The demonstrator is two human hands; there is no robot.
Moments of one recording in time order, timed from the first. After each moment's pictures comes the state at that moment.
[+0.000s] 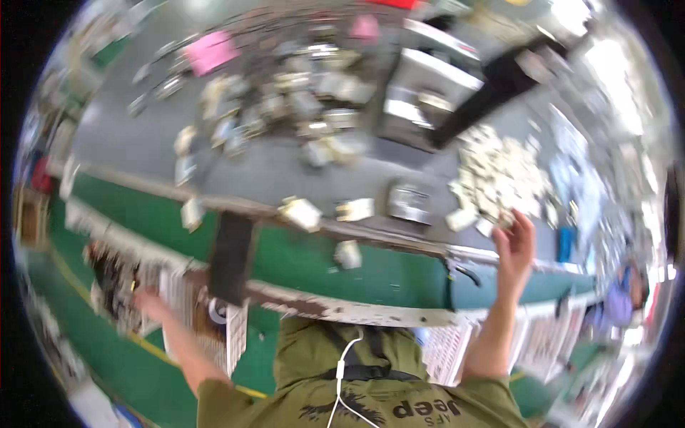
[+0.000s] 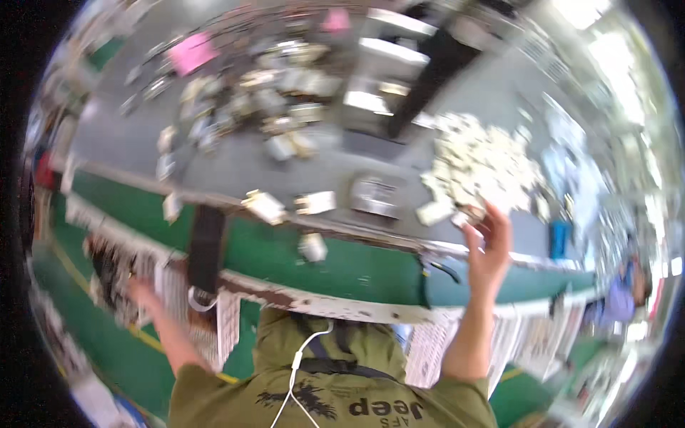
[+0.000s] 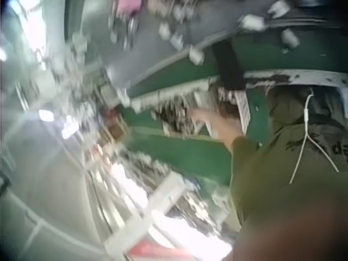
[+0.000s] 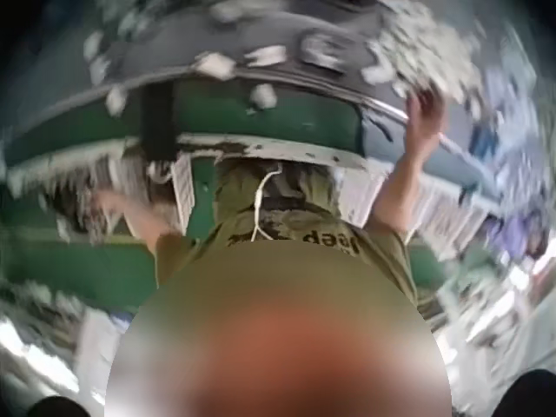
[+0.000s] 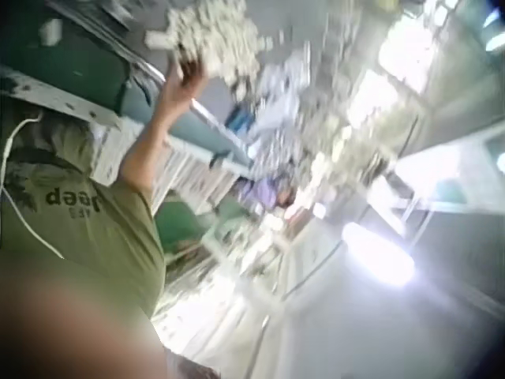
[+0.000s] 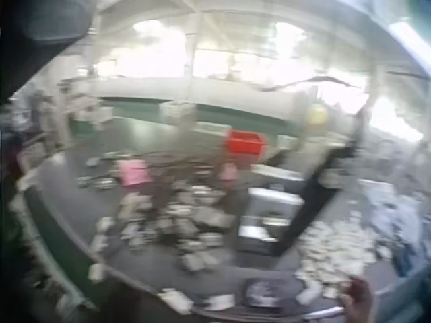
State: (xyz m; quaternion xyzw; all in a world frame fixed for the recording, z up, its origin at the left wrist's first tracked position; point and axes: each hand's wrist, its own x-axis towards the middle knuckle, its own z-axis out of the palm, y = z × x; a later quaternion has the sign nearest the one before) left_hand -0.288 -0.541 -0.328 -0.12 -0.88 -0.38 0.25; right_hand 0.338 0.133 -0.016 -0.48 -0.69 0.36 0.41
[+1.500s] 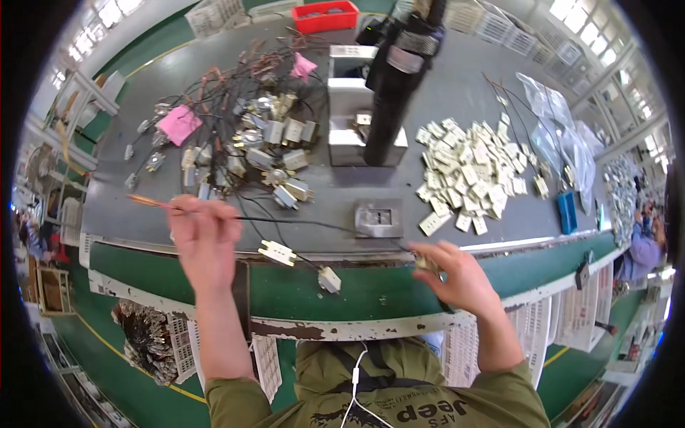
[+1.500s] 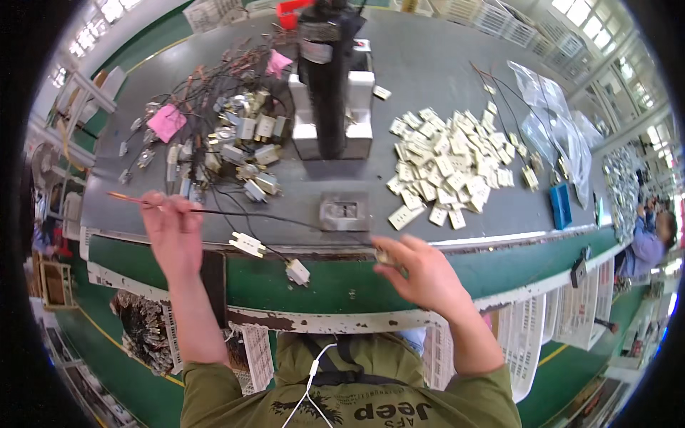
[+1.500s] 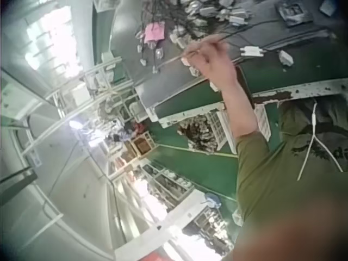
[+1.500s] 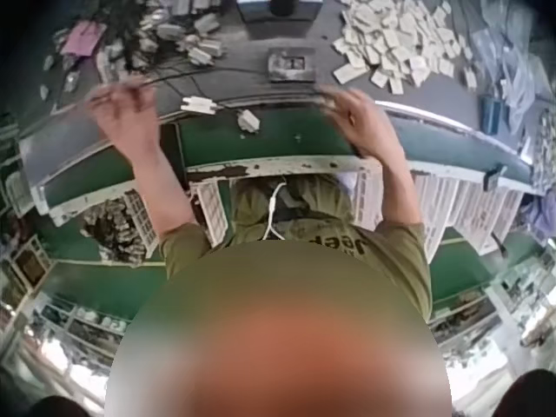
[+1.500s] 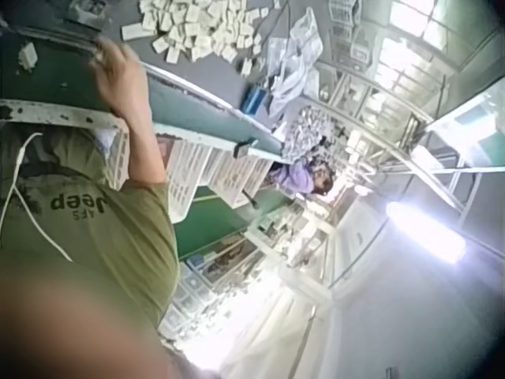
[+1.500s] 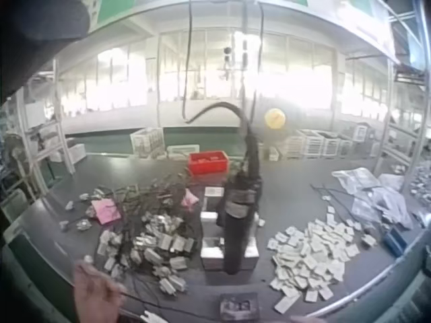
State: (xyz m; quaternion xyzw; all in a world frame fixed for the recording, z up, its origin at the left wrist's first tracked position) left_hand -0.052 -0.006 0.003 -0.39 -0.38 -0.78 -0.30; right_hand 0.310 0.096 0.018 -0.38 -0.85 0.36 0.07
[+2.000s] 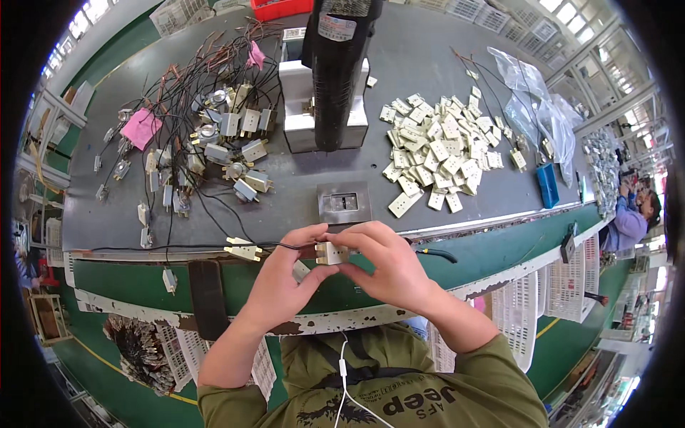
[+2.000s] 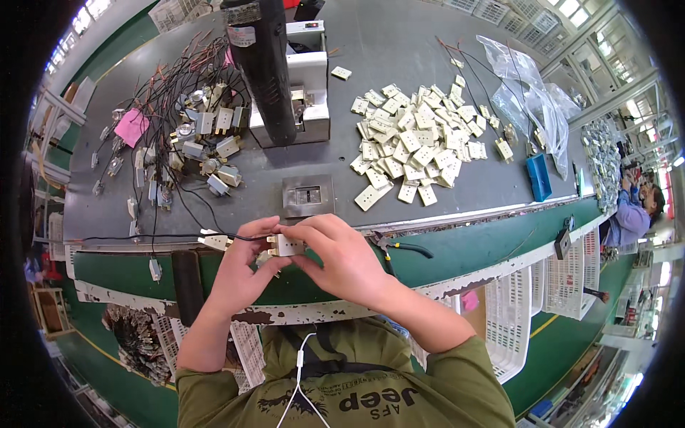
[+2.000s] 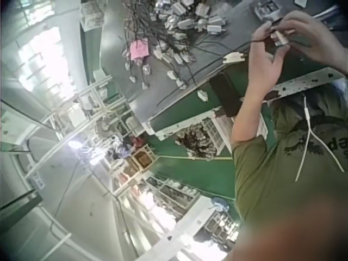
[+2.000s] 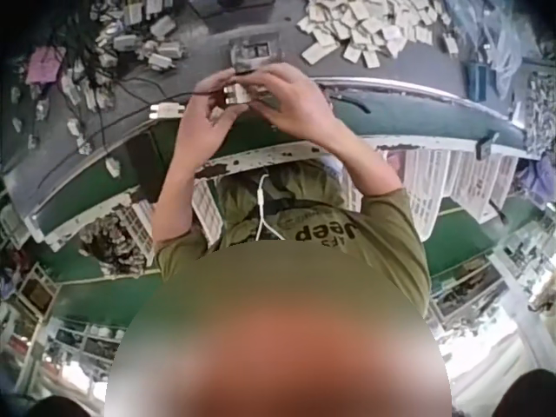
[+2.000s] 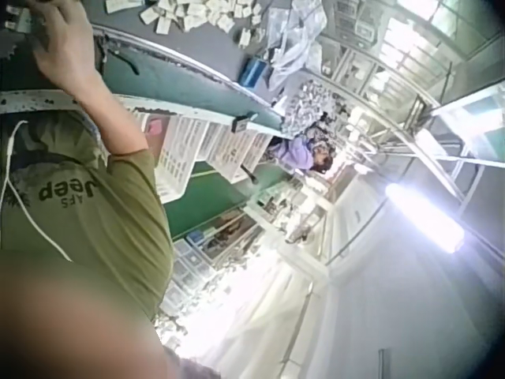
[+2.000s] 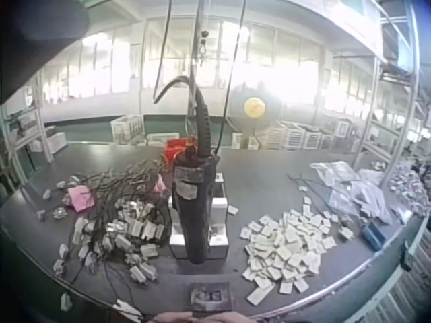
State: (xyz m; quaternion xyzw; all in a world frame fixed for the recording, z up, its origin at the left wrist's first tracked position) left_hand 0.069 -0.007 -0.013 -0.55 -0.54 -0.45 -0.45; right_hand 0.254 0.079 0.005 -0.26 -0.85 0.35 0.28
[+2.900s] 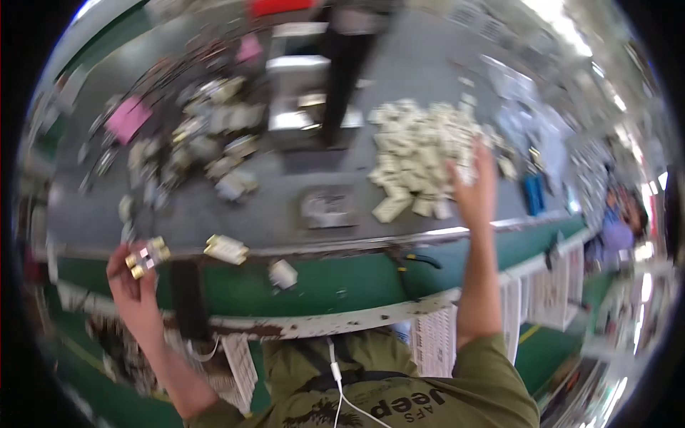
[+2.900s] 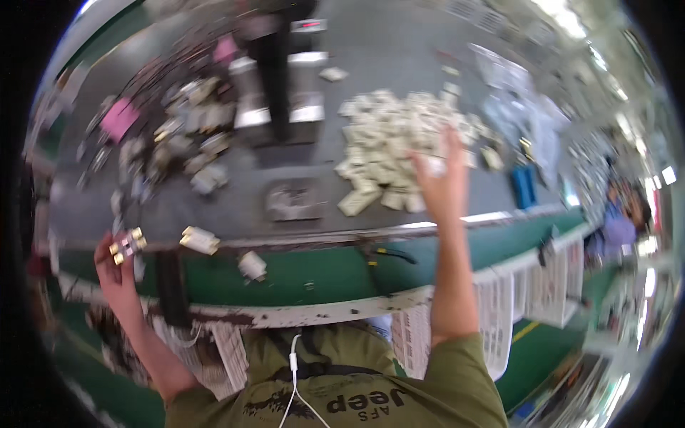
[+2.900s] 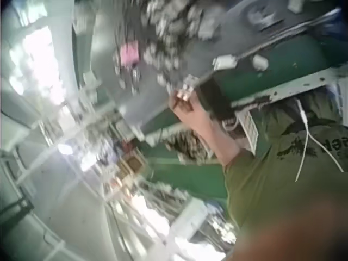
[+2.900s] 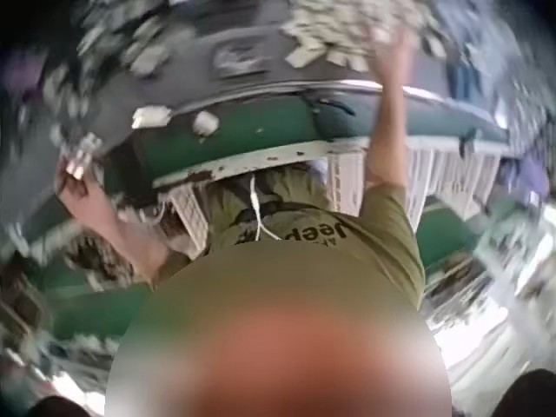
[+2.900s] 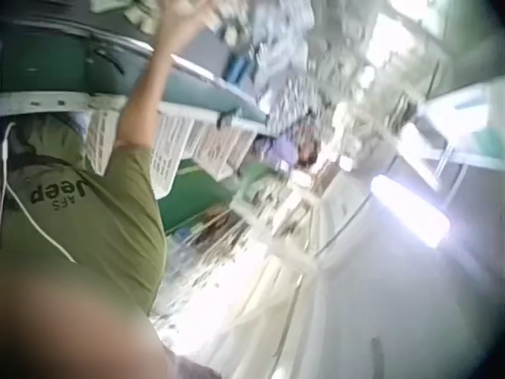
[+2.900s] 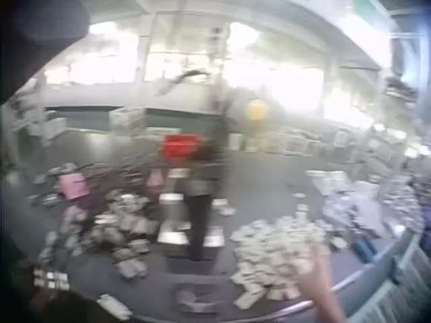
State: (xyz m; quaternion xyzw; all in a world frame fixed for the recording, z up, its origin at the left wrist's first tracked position) left_hand -0.065 -0.109 -0.001 -0.36 -0.72 -0.58 -0.12; right_hand 0.356 0.210 -0.026 -0.52 -0.78 0.04 0.35
